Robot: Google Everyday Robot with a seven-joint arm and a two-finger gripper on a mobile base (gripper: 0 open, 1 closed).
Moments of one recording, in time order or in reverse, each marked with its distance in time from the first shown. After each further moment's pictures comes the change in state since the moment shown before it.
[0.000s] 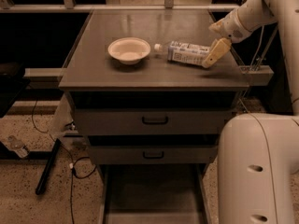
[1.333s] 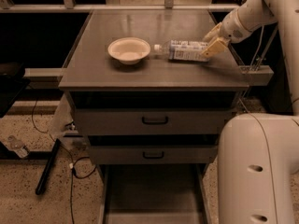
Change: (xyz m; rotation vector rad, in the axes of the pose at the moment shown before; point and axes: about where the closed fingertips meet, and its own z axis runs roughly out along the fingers) arm 0.000 0.000 0.000 0.000 0.000 0.000
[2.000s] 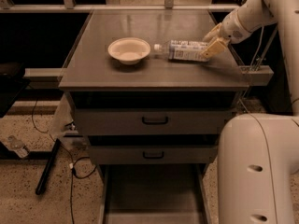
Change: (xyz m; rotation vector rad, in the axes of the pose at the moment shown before) arm 0.000 0.000 0.001 0.000 0.000 0.000
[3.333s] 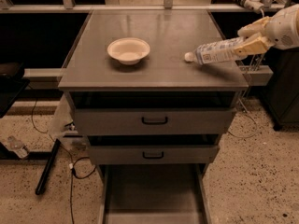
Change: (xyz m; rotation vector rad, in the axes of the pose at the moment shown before) arm 0.019 0.045 -0.126 0.255 -0.152 0.050
